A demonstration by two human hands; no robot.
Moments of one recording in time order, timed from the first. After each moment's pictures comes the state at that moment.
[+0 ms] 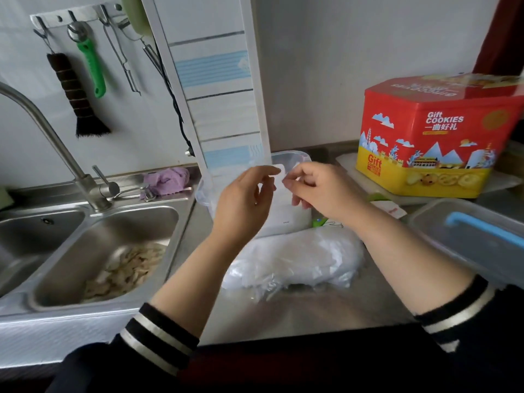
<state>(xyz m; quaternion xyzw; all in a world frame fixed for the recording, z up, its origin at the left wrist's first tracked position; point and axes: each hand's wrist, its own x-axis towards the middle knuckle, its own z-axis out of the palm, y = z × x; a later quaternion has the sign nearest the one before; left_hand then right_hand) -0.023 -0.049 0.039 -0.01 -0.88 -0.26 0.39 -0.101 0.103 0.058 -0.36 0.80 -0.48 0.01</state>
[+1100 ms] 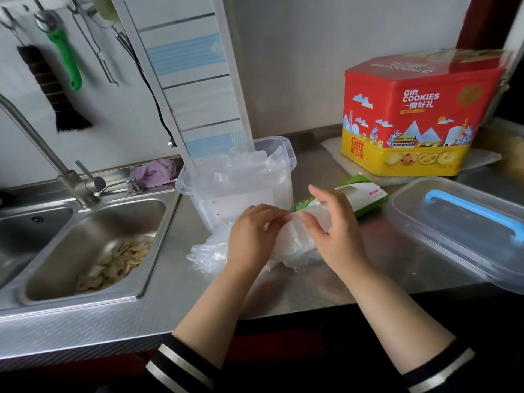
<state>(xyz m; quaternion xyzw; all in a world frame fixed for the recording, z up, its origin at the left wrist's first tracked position) -0.018 -0.002 -0.030 0.02 -0.90 -0.29 0.34 -0.087 0.145 -0.060 -0.33 0.74 -0.53 -0.24</state>
